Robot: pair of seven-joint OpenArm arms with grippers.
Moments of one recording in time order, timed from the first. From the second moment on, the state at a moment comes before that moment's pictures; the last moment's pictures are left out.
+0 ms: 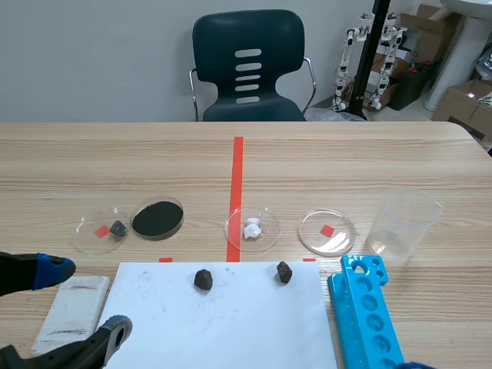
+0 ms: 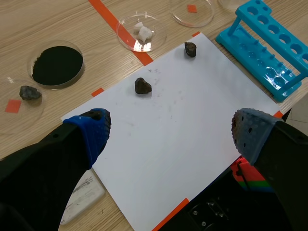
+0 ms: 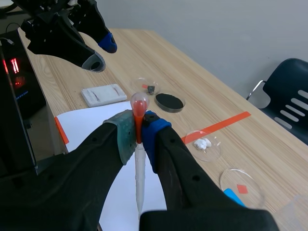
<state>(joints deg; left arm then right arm) 56.7 -23.1 -12.3 126.0 -17.1 -33.5 7.0 -75.2 33.5 8.6 117.4 -18.3 16.1 58.6</state>
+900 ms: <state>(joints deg) 56.7 -23.1 -12.3 126.0 -17.1 -33.5 7.0 -68.1 33.5 8.5 117.4 -14.5 16.3 56.6</state>
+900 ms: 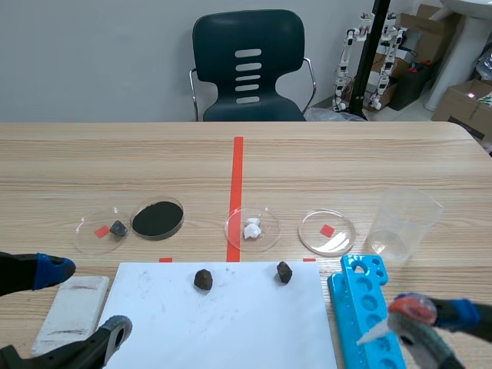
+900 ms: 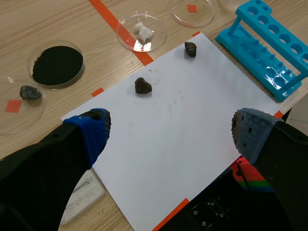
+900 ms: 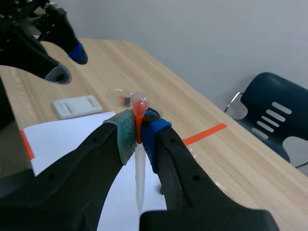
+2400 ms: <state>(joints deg) 56.7 -23.1 -12.3 126.0 -17.1 -33.5 7.0 -19.7 19.4 -6.5 95.0 0.8 19.3 32.1</state>
